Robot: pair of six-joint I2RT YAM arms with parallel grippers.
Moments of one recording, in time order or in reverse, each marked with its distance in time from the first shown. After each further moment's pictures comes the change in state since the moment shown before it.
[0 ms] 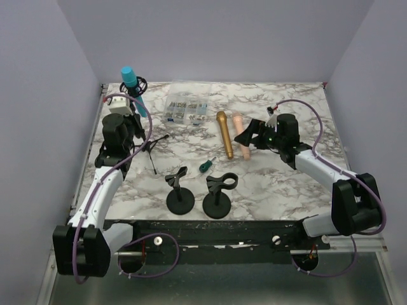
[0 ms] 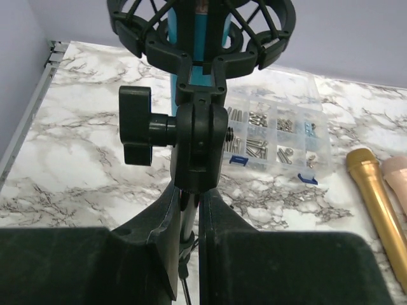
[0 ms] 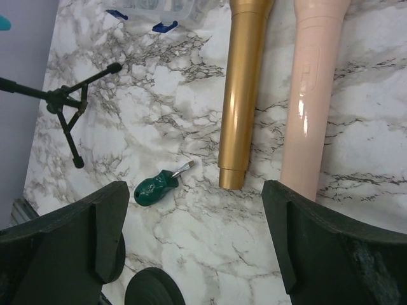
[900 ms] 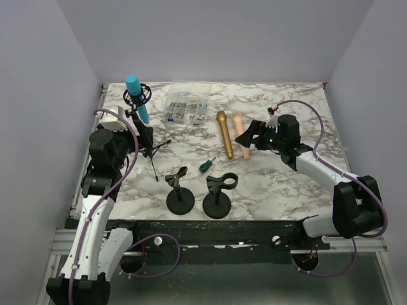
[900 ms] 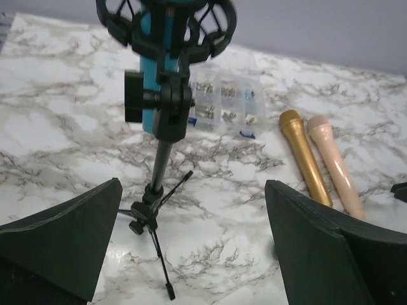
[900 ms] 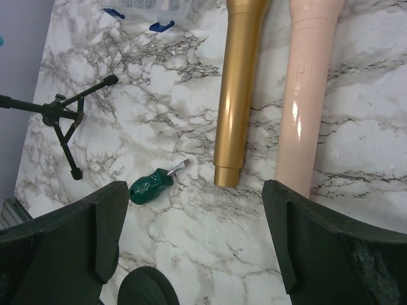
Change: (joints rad) left arm -0.011 -0.332 -0.025 -0.362 0.174 -0.079; right arm 0.000 -0.025 -0.018 0.002 0.011 -0.025
